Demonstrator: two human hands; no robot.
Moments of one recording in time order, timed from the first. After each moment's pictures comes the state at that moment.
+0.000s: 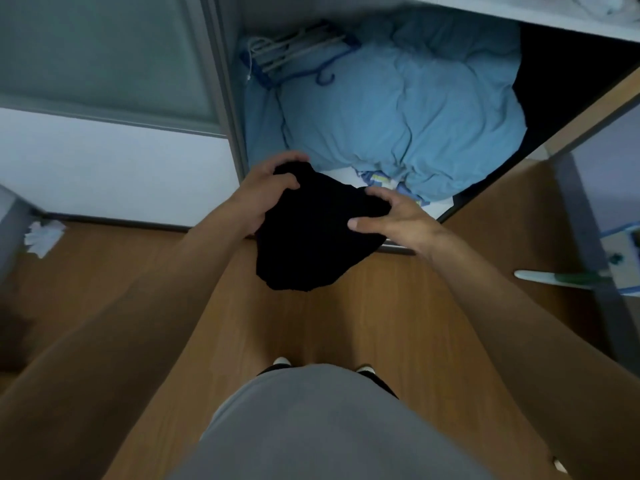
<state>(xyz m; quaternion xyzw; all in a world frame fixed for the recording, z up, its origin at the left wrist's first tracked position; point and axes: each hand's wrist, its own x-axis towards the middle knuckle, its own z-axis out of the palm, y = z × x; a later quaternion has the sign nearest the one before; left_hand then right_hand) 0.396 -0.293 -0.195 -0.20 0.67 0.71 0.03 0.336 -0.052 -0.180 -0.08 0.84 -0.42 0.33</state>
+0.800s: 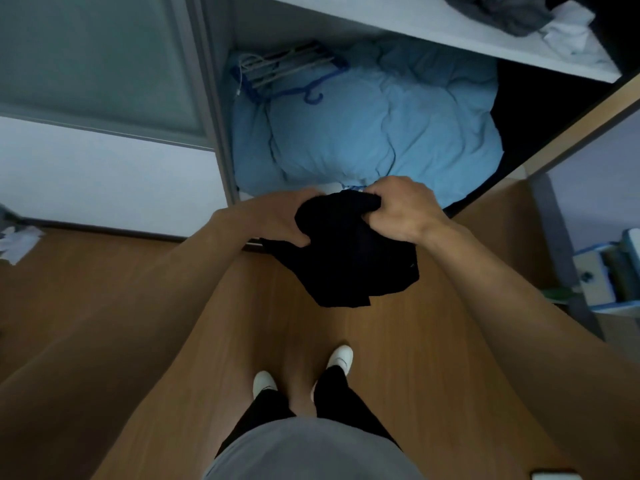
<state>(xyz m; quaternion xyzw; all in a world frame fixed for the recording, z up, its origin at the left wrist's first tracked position) 0.370 -0.279 -0.189 0.06 0.91 0.36 0.19 0.318 -0.066 -0.102 -0.25 0.96 -0.05 0.13</state>
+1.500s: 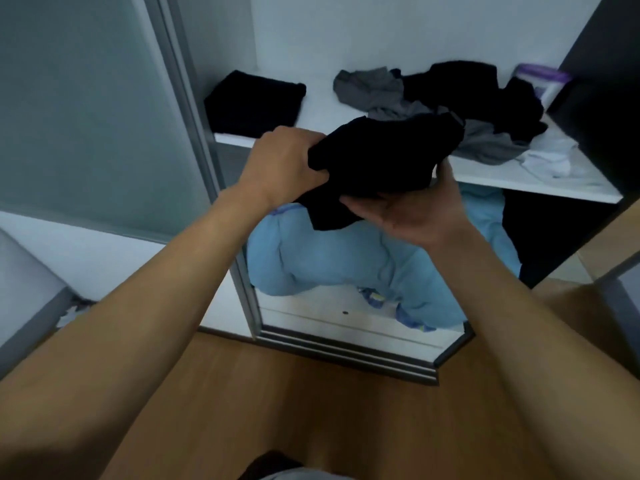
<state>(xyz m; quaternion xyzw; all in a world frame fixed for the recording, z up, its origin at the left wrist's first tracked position) 0.228 -0.222 0.012 -0.05 0.96 0.17 -0.22 0.123 -0.026 -0.025 -0.01 0.29 -0.81 0.51</state>
